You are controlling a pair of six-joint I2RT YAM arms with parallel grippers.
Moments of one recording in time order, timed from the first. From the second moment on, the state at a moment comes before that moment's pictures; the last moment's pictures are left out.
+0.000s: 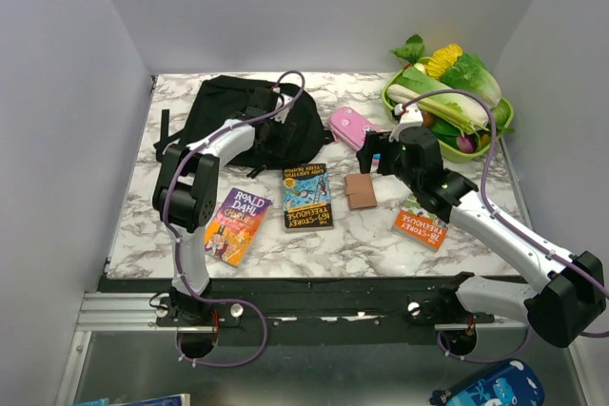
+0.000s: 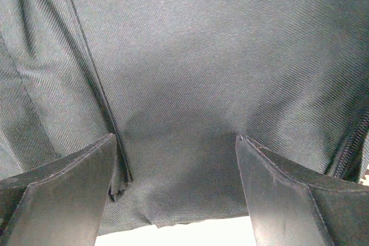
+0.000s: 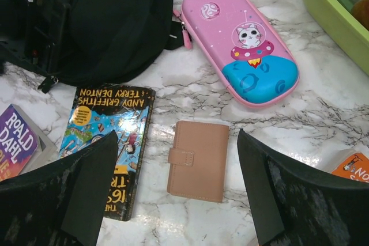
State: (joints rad) left arm -0.33 1.99 1.46 -0.40 -0.03 0.08; right arm 0.59 1.16 0.89 -0.15 0.23 0.29
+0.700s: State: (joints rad) left arm -0.34 1.85 1.53 -0.40 -0.15 -0.01; right arm 0.59 1.36 0.93 -0.12 0.21 0.32
